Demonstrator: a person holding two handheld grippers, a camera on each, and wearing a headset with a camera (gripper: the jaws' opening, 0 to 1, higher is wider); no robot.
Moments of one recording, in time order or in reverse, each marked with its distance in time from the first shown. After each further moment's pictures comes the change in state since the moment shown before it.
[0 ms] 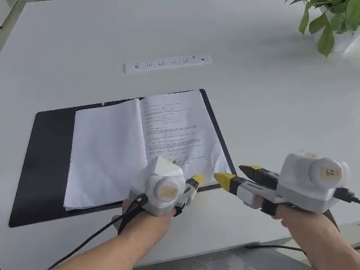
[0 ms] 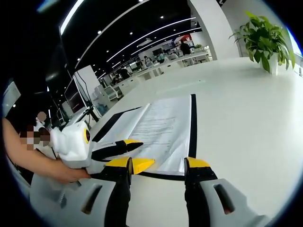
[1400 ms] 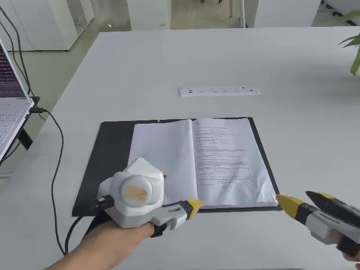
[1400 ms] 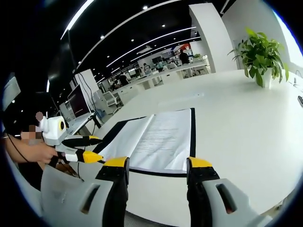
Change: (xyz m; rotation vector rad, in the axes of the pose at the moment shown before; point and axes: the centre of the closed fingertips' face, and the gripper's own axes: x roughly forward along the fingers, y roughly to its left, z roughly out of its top) left arm -0.131 0.050 0.015 -0.086 0.058 -0.027; right arm -0.048 0.031 0.019 -0.036 -0.070 -0.034
